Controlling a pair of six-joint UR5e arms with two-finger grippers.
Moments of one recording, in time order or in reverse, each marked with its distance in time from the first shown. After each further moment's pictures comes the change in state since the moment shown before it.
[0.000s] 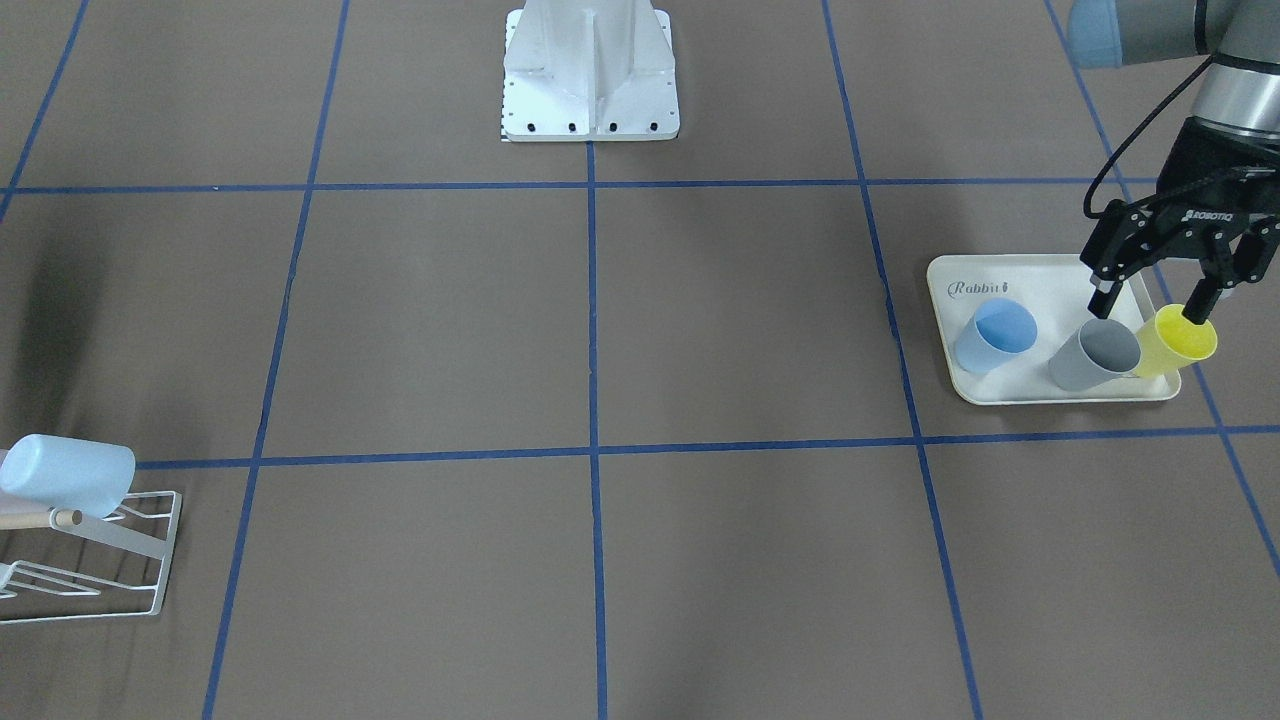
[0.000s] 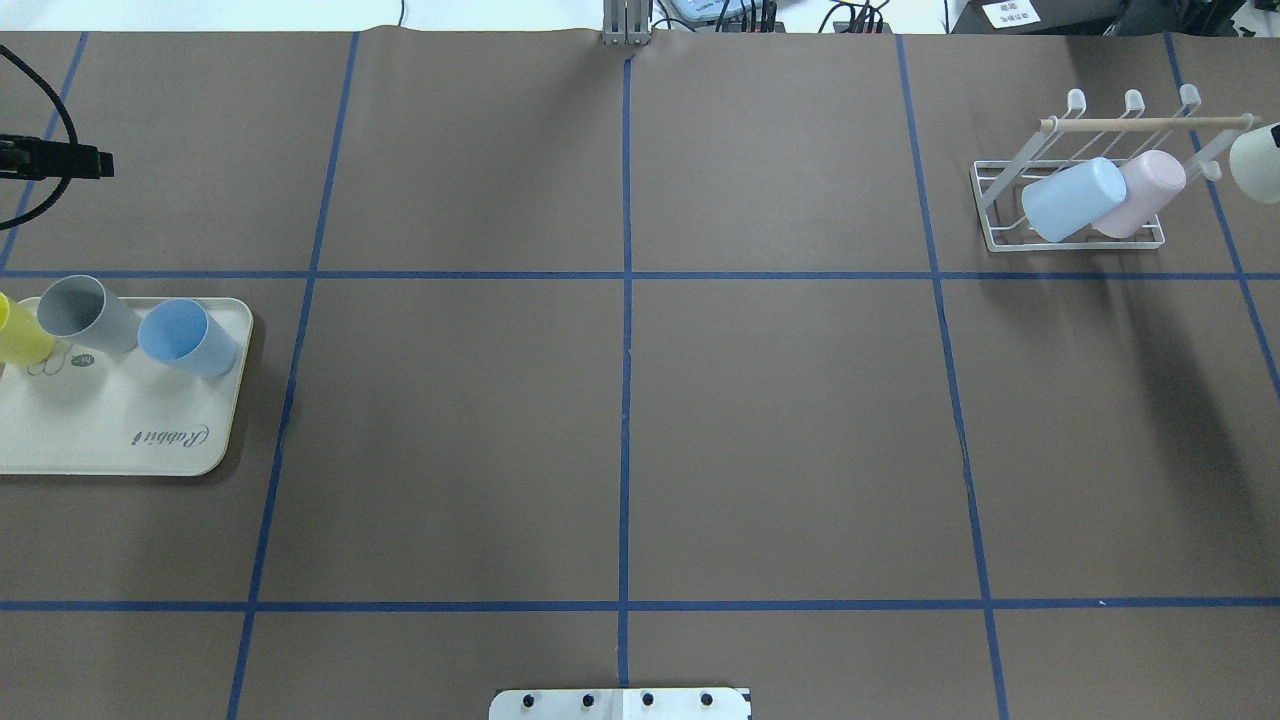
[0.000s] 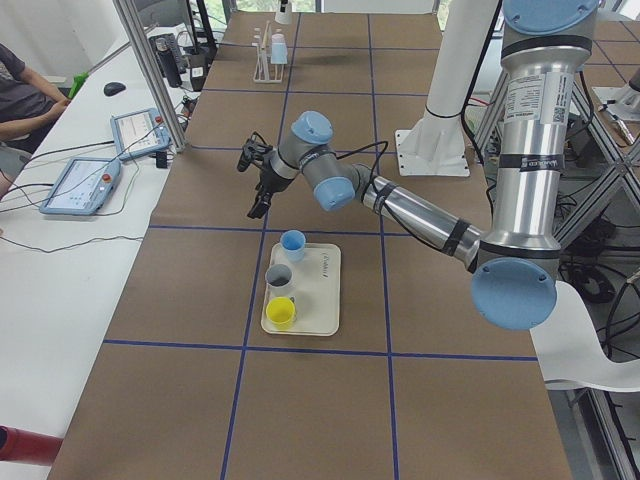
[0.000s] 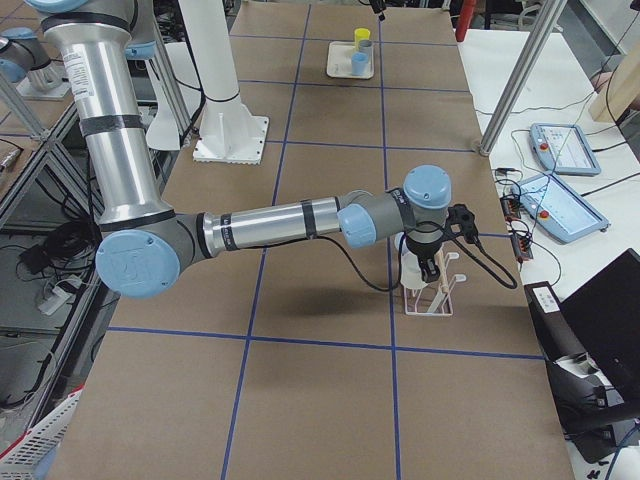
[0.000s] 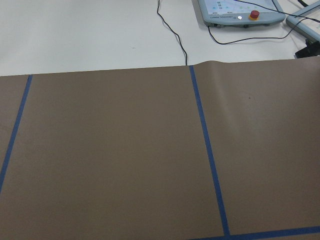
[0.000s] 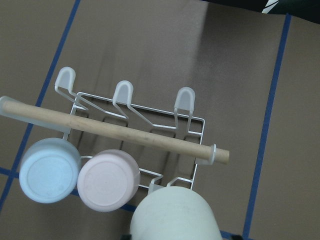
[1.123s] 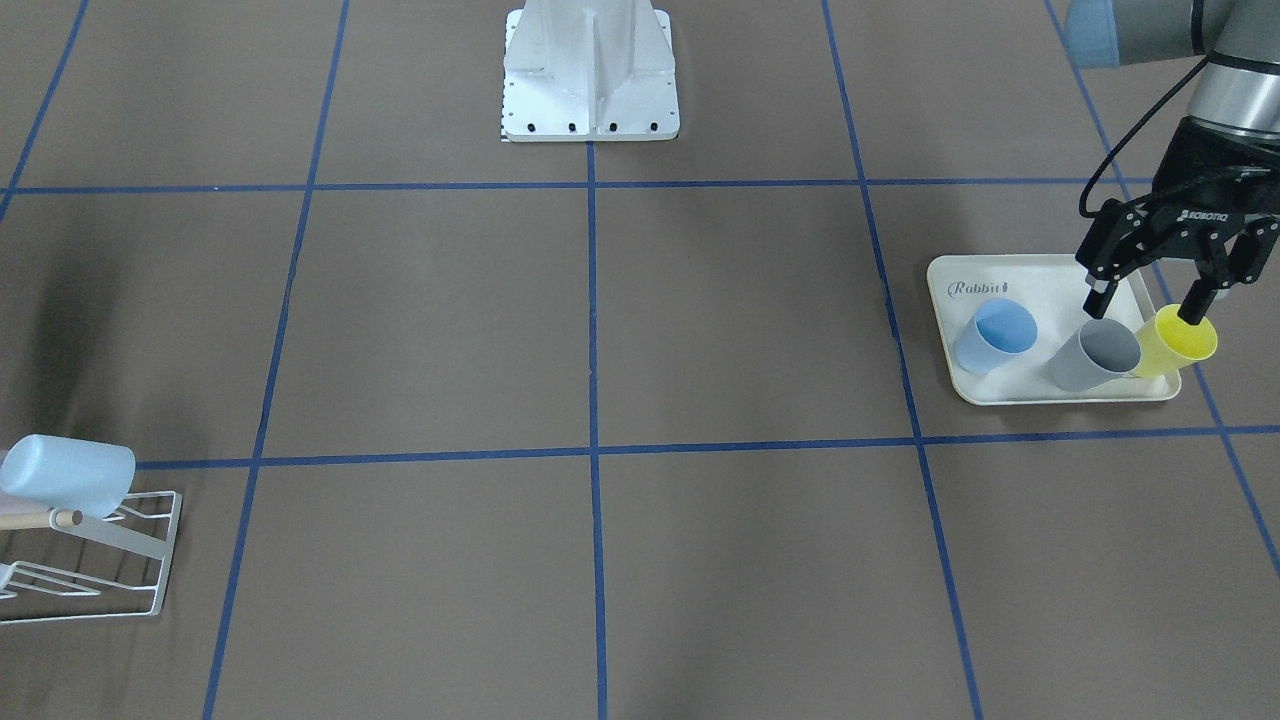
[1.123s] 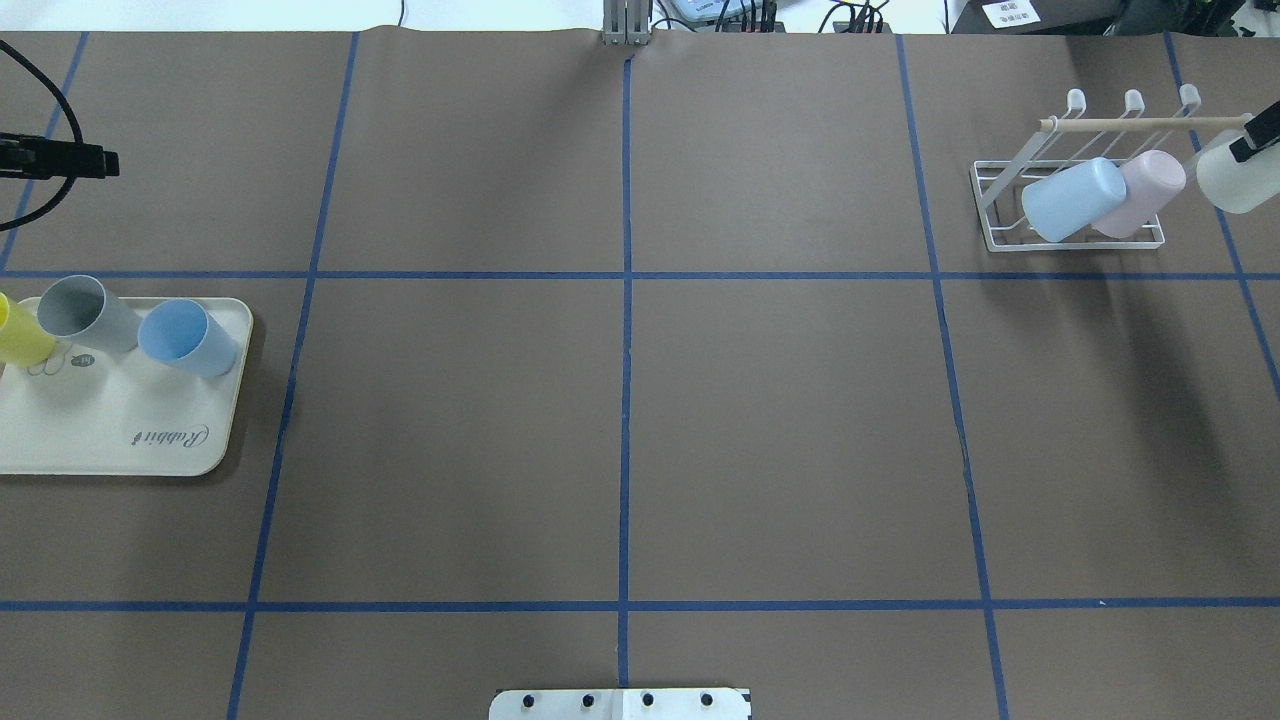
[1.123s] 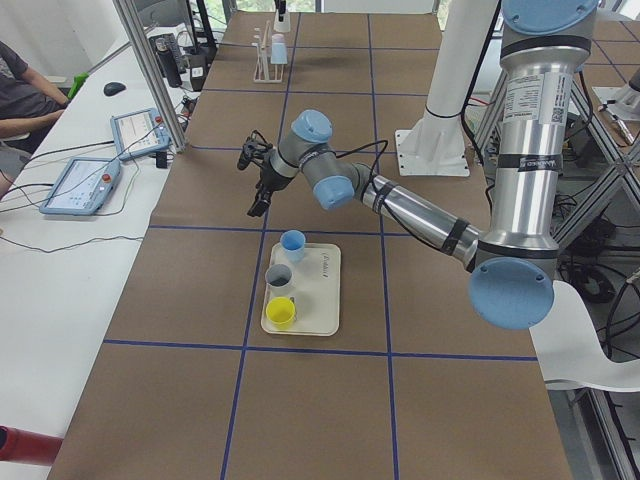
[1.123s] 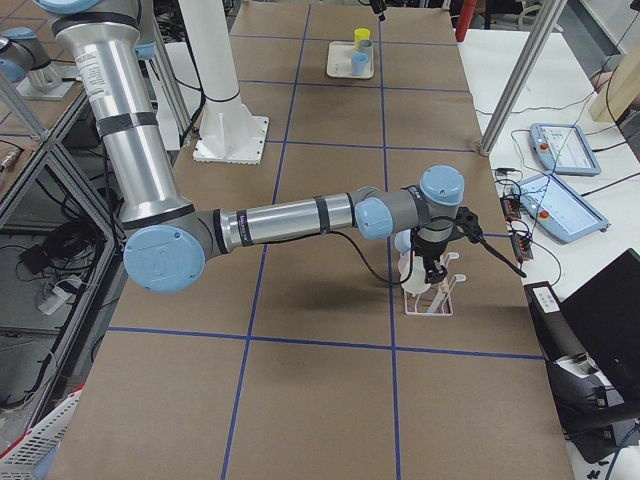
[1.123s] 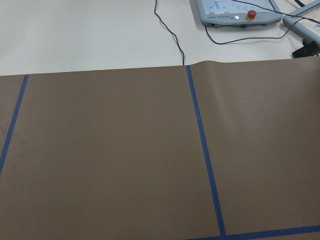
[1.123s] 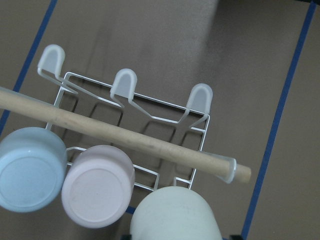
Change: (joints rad) left arm 0.004 -0.006 -0.001 0.000 0.000 -0.001; right arm -0.058 0.057 -0.075 -0.040 -0.049 -0.061
